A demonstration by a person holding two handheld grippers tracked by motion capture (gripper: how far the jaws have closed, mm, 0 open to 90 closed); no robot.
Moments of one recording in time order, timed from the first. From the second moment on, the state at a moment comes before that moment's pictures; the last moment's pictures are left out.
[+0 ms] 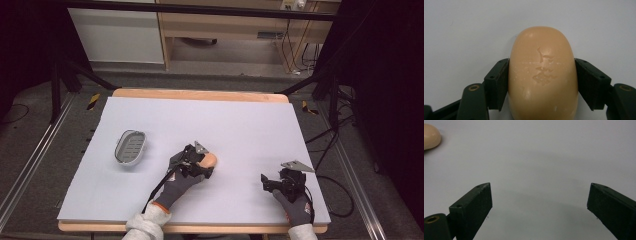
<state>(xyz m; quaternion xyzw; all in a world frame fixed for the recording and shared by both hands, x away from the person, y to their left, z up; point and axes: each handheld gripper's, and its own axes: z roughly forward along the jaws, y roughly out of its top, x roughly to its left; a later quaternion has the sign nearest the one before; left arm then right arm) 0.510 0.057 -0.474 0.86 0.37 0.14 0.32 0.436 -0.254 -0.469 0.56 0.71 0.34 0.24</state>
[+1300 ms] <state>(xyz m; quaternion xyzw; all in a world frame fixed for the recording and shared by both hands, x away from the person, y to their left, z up) 0.477 0.114 -0.423 0.83 0.38 0.15 0.37 0.435 -0.255 -0.469 0.57 0.71 0.34 0.24</state>
